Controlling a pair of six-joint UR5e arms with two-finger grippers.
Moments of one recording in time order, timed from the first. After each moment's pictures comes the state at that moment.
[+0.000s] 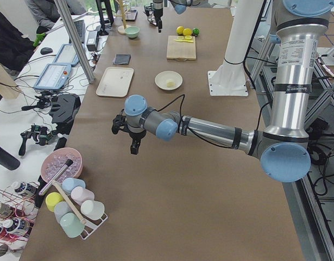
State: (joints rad) left arm -1.36 -1.59 -1.71 -1.81 -2.36 -0.25; right arm 1.05 -1.40 1.86 -1.62 2.16 0.33
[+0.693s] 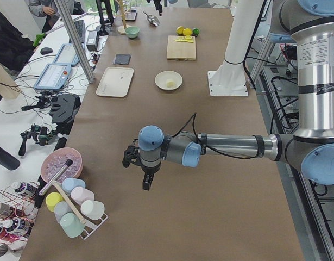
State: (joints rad) left arm -1.49 -1.42 -1.70 -1.78 -2.33 -0.03; right arm 1.37 -1.50 1.63 -1.61 2.21 -0.18
